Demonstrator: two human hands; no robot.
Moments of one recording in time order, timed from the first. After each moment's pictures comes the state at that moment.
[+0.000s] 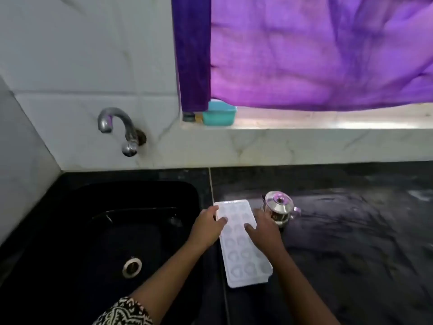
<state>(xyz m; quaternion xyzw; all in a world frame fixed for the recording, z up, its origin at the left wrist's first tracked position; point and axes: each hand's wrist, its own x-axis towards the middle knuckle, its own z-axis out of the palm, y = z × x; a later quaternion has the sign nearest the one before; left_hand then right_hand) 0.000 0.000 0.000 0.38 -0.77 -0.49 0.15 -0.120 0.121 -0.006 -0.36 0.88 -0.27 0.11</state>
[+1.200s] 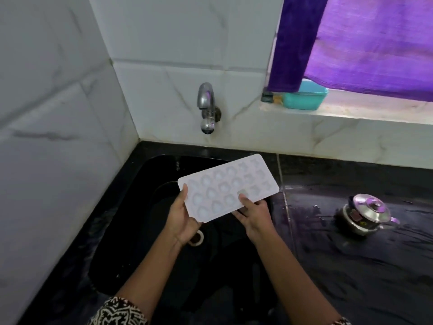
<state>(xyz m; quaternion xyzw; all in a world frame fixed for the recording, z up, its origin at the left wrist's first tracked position) 0.197 -0.114 0.002 0.22 -0.25 -0.89 0.32 0.046 -0.030 0.014 -0.02 0.55 -0.70 0.46</state>
